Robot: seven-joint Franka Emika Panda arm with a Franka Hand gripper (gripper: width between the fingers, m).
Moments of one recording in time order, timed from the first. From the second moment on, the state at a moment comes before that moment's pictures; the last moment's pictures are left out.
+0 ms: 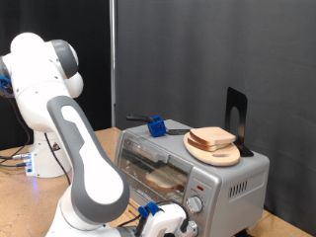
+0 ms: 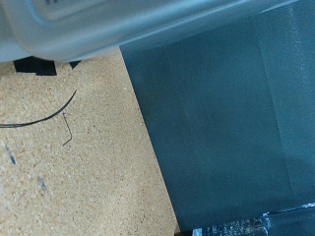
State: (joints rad) arm -0.51 0.99 0.37 -1.45 1.12 1.87 0.28
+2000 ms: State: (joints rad) arm -0.48 0.92 0.38 -1.55 1.10 1.95 0.17
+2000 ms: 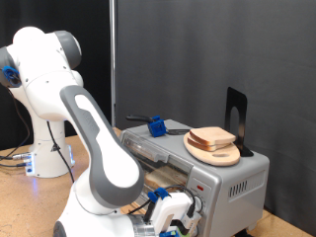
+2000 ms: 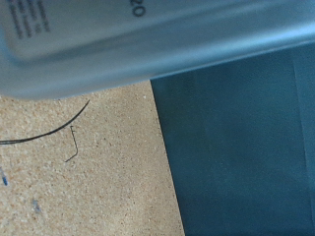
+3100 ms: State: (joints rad) arm -0.50 0.91 0.38 -1.56 1.05 1.88 0.06
